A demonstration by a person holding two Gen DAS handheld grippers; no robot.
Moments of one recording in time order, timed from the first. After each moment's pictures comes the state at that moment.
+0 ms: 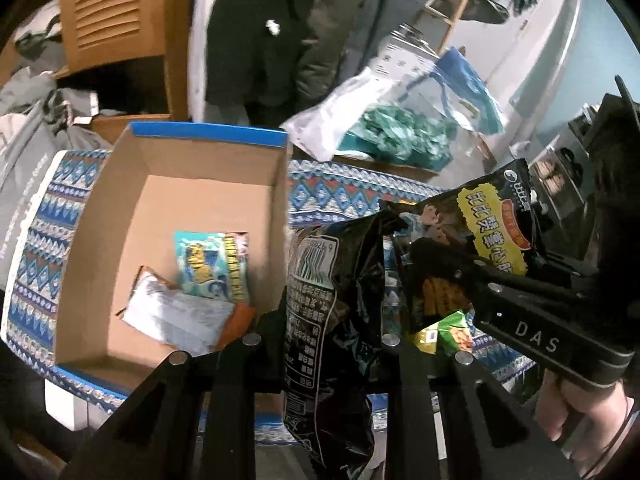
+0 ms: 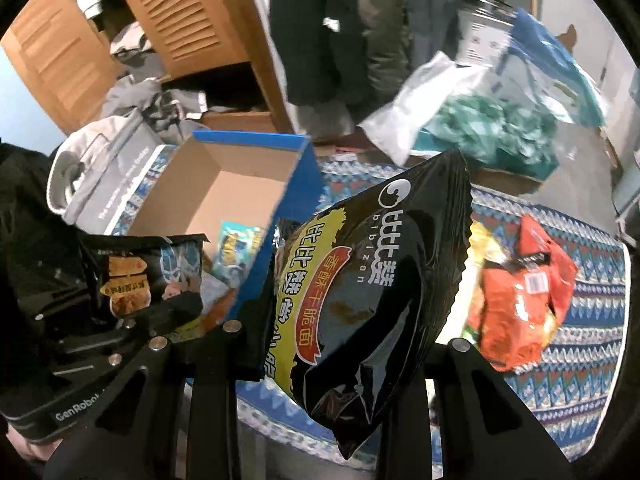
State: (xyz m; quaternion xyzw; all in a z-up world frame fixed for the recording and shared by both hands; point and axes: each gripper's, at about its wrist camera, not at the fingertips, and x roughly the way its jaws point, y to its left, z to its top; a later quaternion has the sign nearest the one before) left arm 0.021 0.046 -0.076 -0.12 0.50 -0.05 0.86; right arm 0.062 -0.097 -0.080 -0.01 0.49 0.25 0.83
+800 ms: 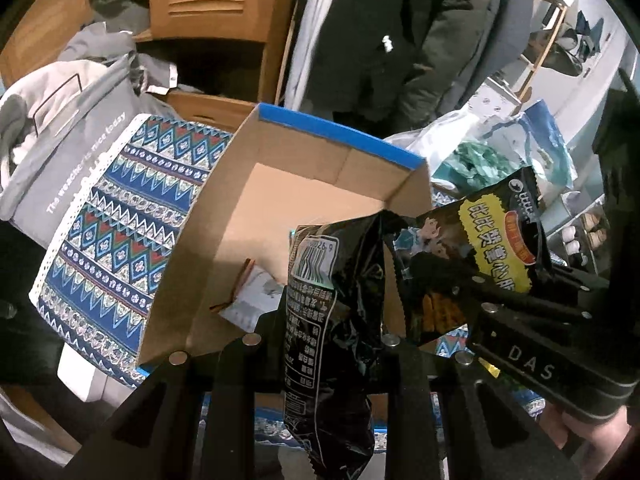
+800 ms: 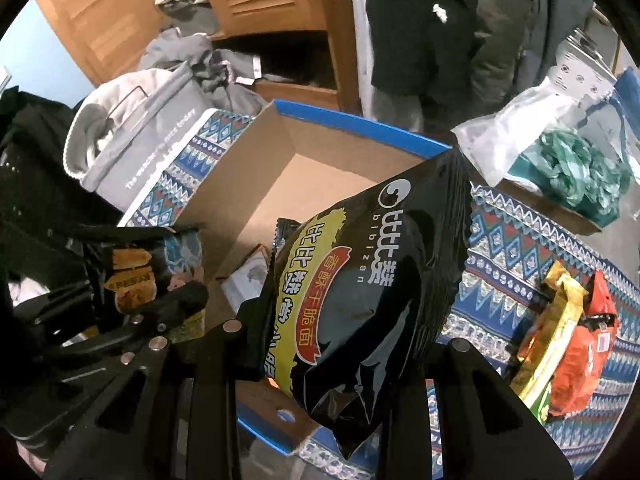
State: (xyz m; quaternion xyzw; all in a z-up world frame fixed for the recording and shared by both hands) left arm 0.012 0.149 -0.098 -0.16 0.50 0.05 0.85; right arm 0.068 0.032 -0.097 -0.06 0.51 0.32 0.80
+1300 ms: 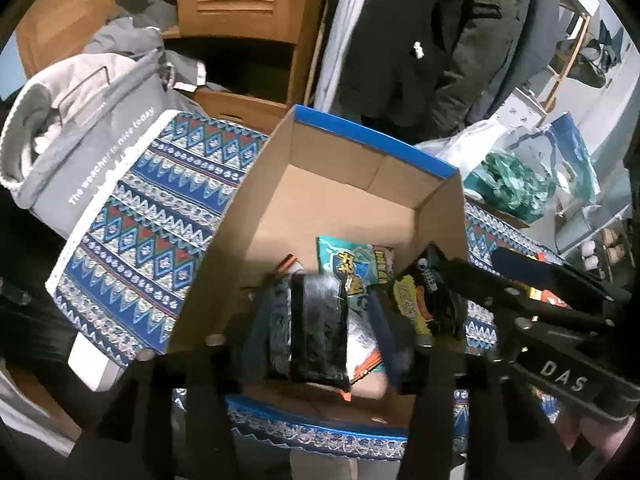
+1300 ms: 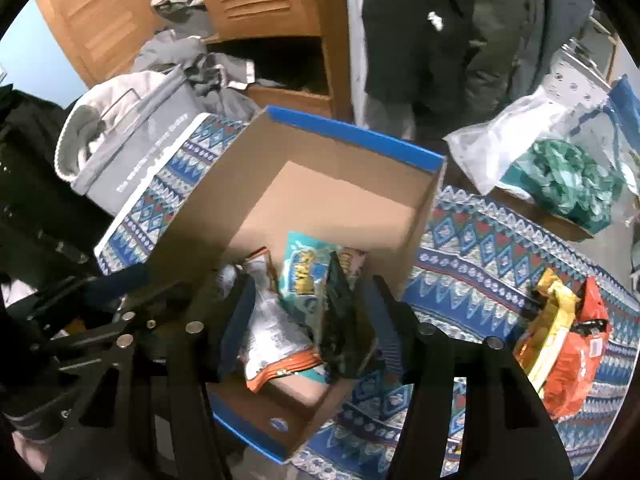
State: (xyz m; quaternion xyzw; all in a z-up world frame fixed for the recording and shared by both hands) left arm 0.009 0.162 -0.098 -0.16 0.49 0.10 0.85; right arm 0.071 0.031 -0.095 -0.07 0.49 0.30 0.81
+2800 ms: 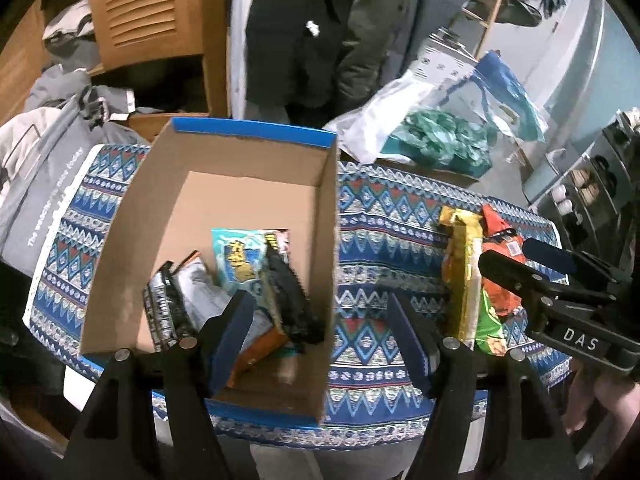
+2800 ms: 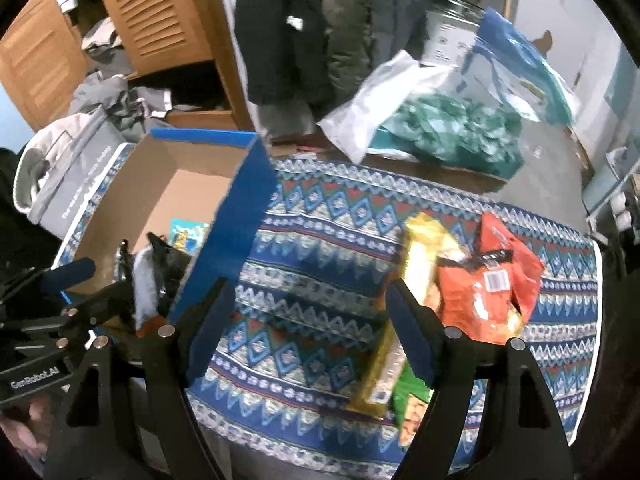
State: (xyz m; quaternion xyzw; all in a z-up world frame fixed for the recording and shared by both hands) left arm 0.023 0.045 -0.084 -0.09 0.51 0.01 0.86; right arm 0.066 -0.128 -0.090 -0.04 0.49 0.19 0.85
